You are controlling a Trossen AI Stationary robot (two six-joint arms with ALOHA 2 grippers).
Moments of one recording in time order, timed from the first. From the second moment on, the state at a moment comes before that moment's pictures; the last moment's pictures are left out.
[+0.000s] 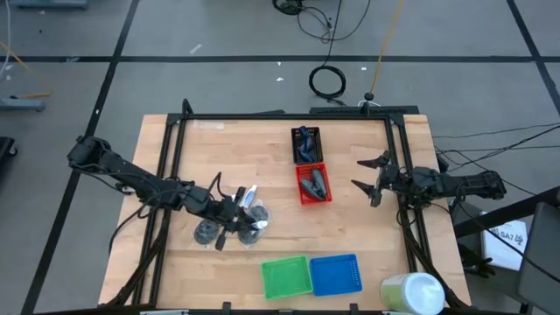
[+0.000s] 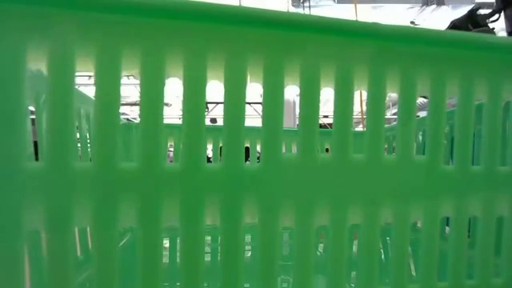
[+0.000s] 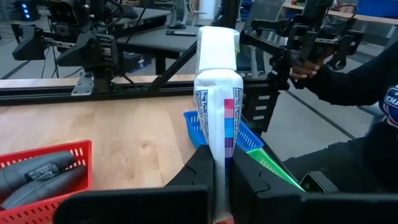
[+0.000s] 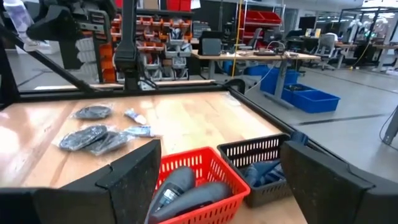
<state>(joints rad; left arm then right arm) -0.36 1.22 0.60 0.47 -0.02 -0.08 0.09 0.01 0.07 -0.09 0.39 -0.01</state>
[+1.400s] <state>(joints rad) -0.49 1.89 1.36 -0.23 0.02 -0.60 0.09 0.01 0.06 -0.10 0.39 -0.01</state>
